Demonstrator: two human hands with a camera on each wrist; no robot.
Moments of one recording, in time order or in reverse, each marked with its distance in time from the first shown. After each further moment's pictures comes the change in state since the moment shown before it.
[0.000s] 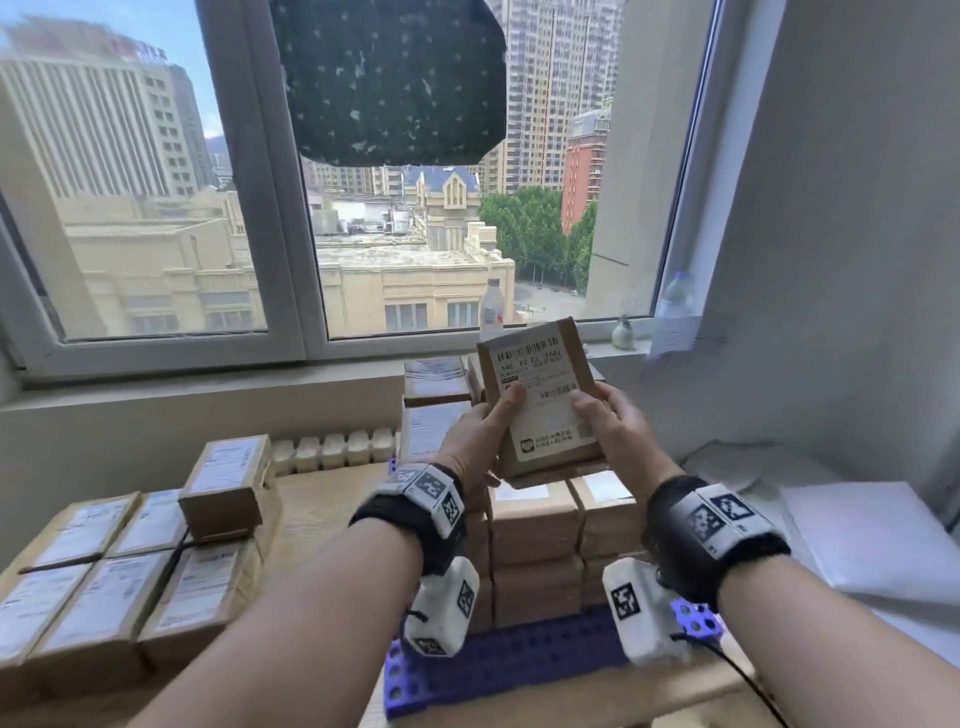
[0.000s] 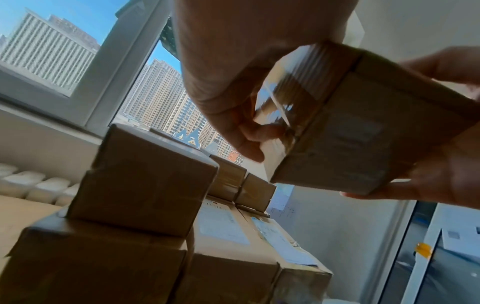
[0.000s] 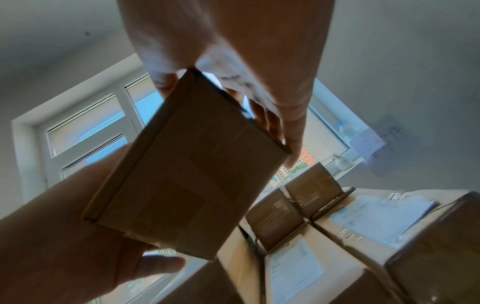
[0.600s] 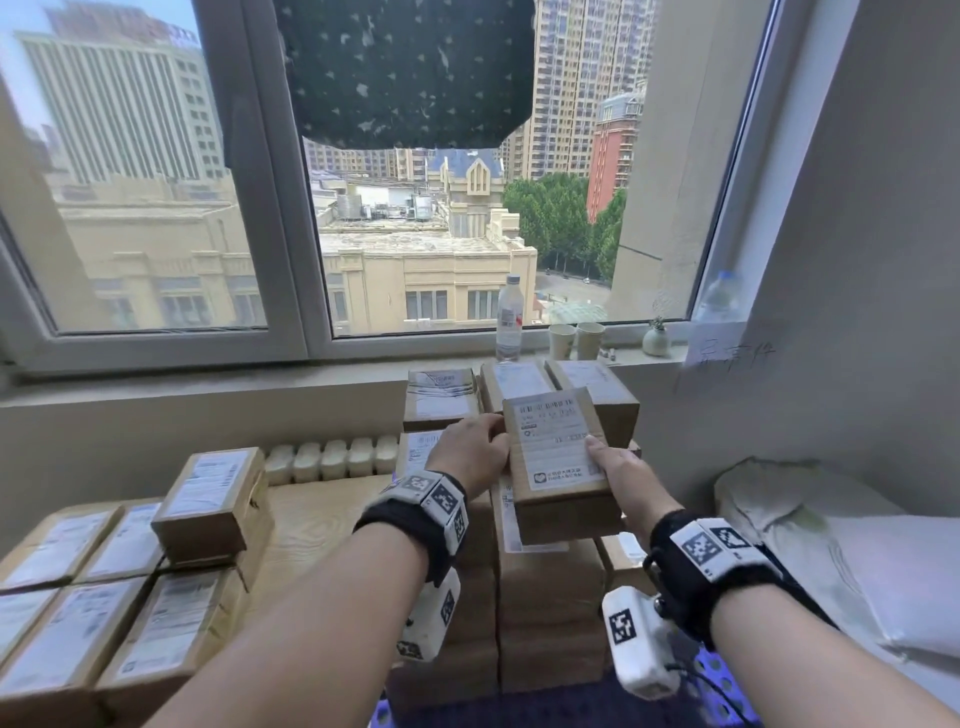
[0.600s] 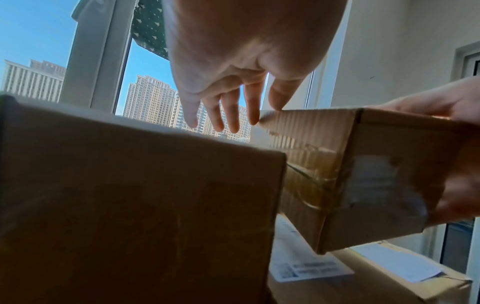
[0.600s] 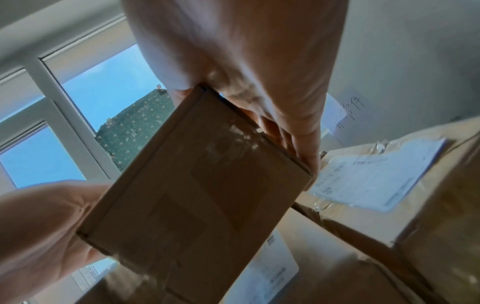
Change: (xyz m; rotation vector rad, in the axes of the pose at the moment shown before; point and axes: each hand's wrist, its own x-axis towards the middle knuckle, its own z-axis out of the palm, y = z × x) left_hand 0.091 -0.015 -0.015 0.638 0.140 0.071; right_hand 0.098 0.064 0.006 -0.078 0.007 0.358
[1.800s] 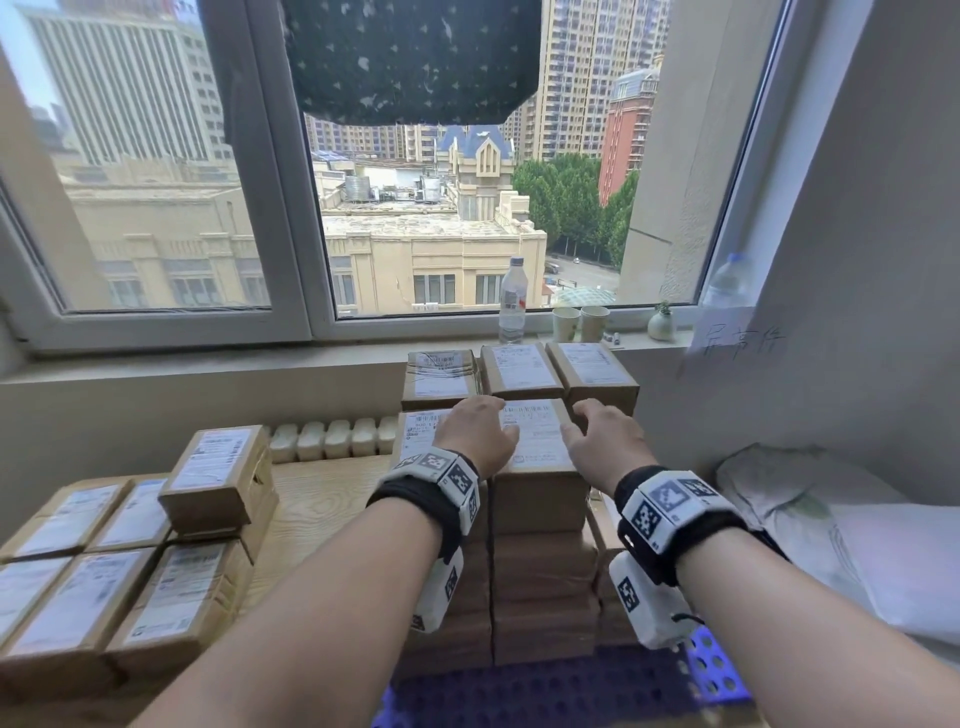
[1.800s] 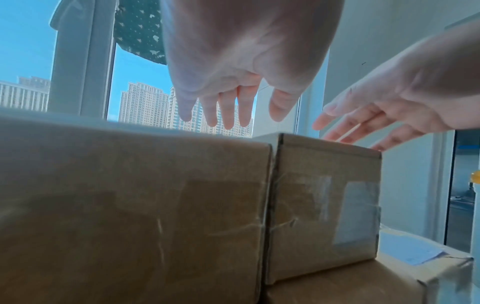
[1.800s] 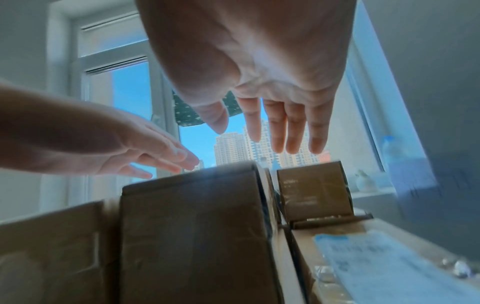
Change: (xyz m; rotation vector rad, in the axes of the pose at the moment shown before) left_hand 0.009 0.002 0.015 0.217 -0.035 -0.025; right_hand -0.005 -0.030 0.013 -0.852 0.094 -0.282
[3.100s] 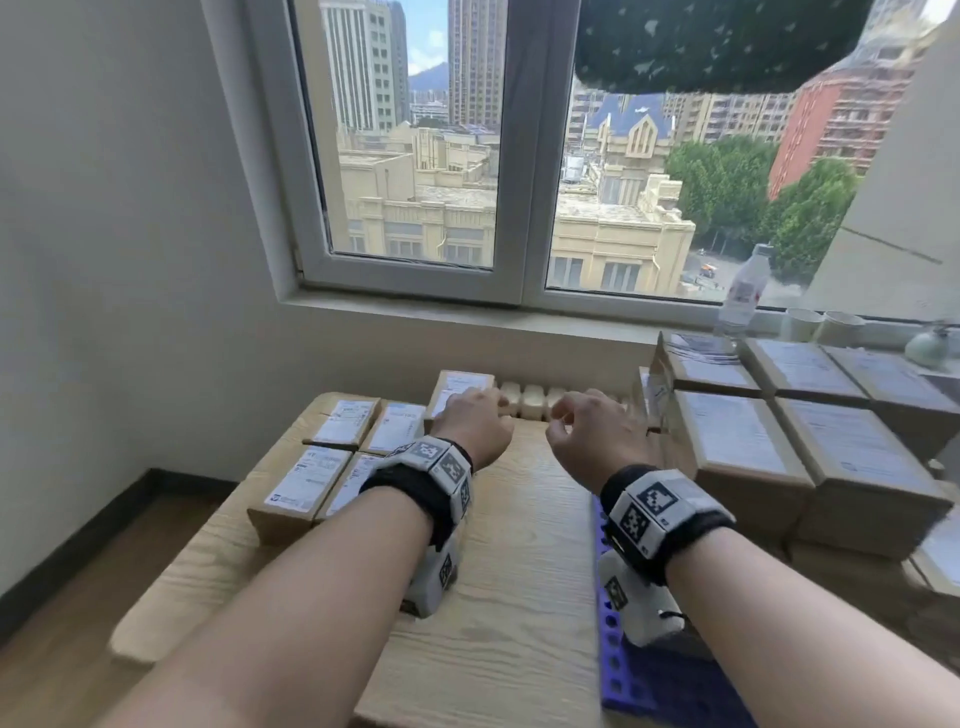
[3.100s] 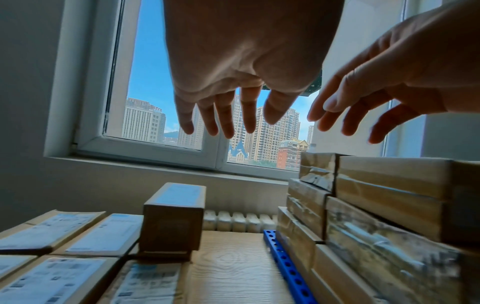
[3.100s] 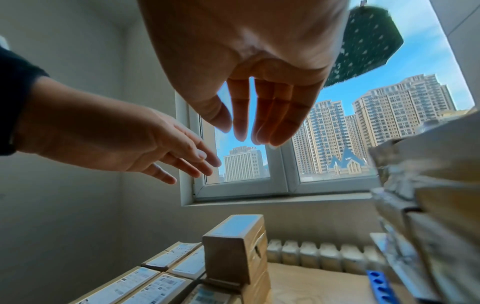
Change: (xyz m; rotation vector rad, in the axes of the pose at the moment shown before) left_hand -0.116 -0.272 -0.116 0.003 0.104 -0.317; right_hand -0.093 -0.256 0.155 -0.059 -0.028 -0.449
